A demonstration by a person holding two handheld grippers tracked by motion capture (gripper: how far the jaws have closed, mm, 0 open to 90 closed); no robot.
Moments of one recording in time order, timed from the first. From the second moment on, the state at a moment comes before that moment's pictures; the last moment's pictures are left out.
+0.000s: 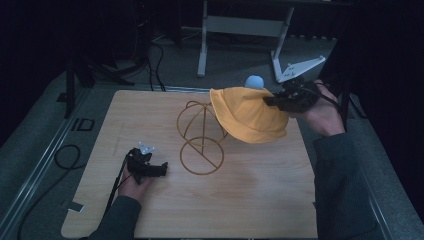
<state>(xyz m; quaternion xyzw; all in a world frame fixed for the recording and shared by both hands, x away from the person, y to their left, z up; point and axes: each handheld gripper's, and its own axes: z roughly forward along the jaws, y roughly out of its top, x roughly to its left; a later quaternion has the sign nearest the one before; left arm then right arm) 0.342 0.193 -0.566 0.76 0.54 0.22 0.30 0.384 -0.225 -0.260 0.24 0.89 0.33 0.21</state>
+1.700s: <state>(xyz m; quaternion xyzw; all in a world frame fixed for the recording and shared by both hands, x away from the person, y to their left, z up) 0.342 0.193 -0.566 0.76 0.54 0.22 0.30 0.397 -0.138 -0.258 0.17 0.91 0.34 0.18</state>
